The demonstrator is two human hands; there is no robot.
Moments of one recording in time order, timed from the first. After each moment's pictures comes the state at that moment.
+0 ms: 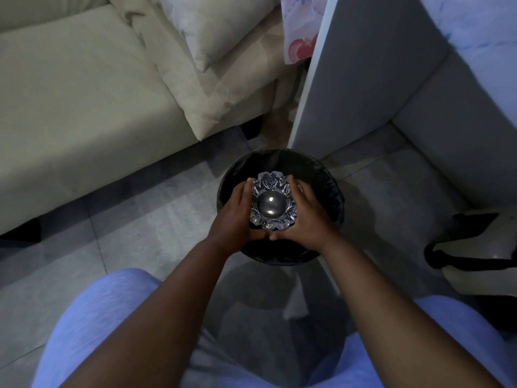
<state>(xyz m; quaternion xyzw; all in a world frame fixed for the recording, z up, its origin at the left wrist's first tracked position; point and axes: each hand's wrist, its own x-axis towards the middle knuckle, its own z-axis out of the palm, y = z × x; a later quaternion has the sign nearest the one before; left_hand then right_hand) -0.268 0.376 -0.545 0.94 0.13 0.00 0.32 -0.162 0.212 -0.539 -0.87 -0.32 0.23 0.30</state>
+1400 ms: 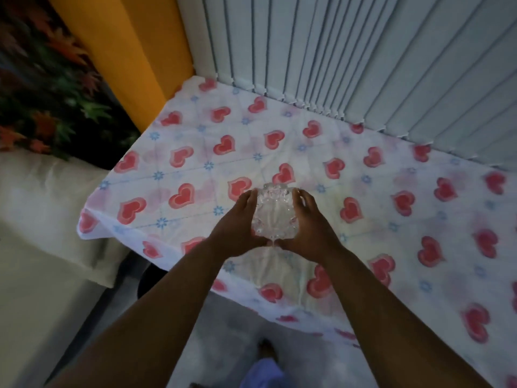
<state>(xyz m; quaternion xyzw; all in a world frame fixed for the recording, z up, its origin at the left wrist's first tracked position) -0.094 0.040 0.003 0.93 -0.20 -0.14 0.28 -0.118 -0.153 0.000 -0.95 -0.05 0.09 0.29</state>
